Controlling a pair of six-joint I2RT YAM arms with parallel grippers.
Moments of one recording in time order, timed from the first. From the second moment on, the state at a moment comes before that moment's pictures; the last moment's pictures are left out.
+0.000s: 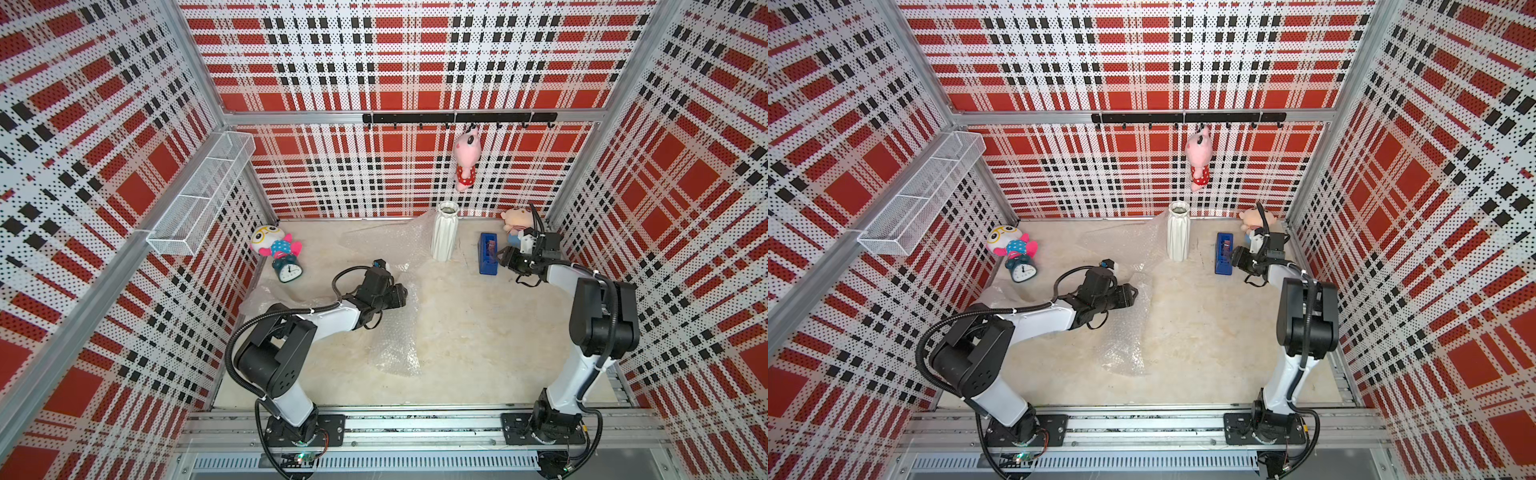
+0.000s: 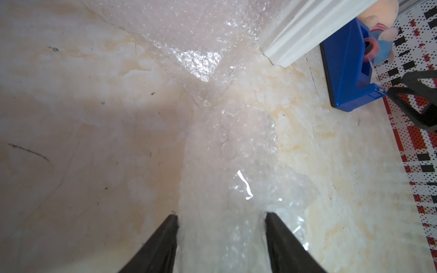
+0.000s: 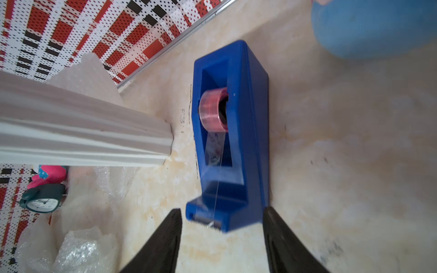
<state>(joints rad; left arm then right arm) -0.55 1.67 0.84 0.12 0.05 -0.60 -0.14 1.92 1.24 -0.08 -0.54 0.33</state>
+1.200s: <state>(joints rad) -0.56 1.68 0.86 0.10 0.04 -0.60 -0.18 2.12 1.35 0.03 -0.83 0.43</state>
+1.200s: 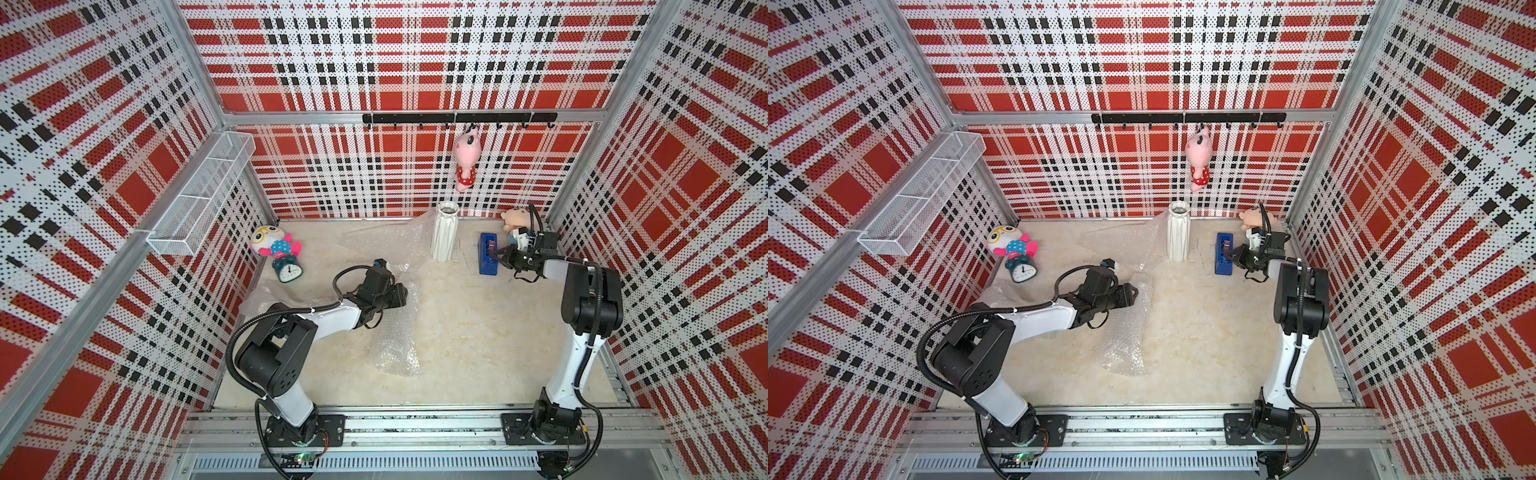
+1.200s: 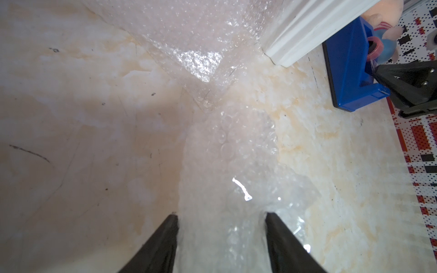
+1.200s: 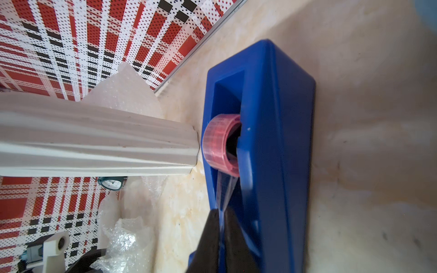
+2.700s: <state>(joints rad) -0.56 1.68 0.86 0.10 0.04 -0.60 -0.06 1.87 0.82 0.43 -0.51 0.75</state>
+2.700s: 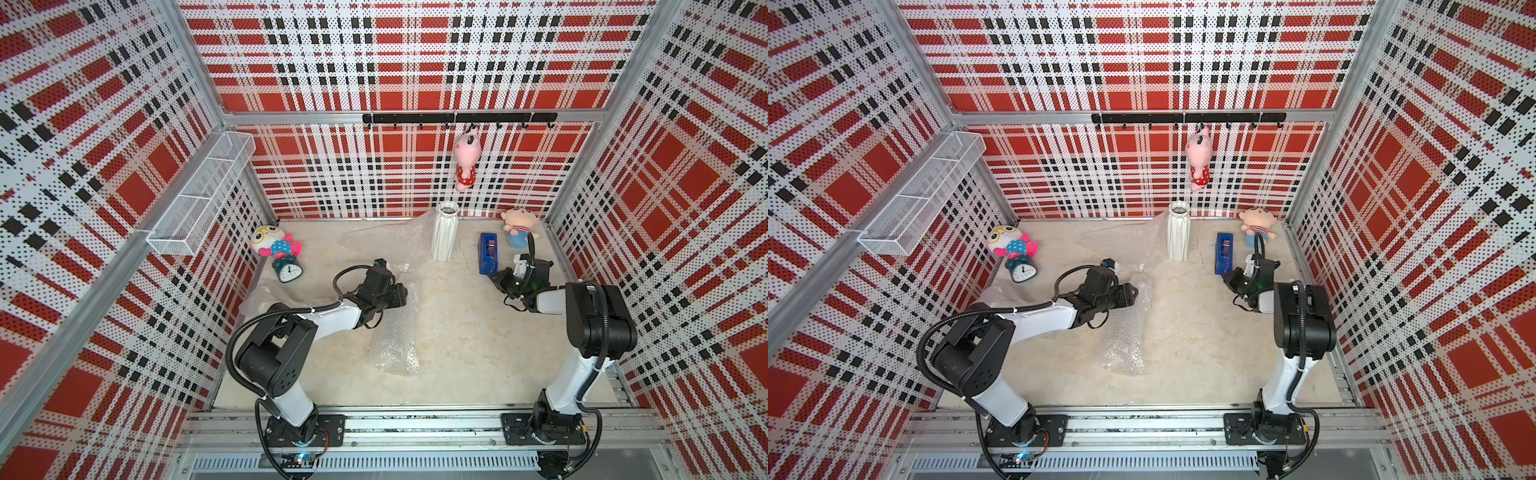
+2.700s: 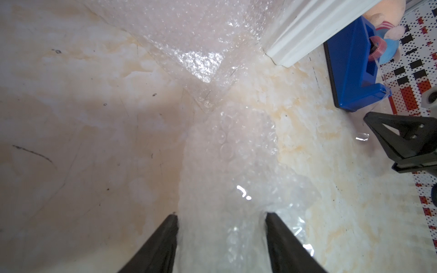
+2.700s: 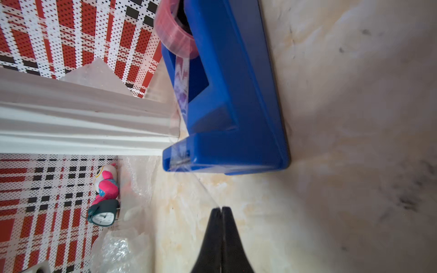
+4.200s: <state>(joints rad) -0.53 1.65 0.84 0.09 0.05 -0.57 0.25 1.69 0.84 -0.07 0.04 0.71</state>
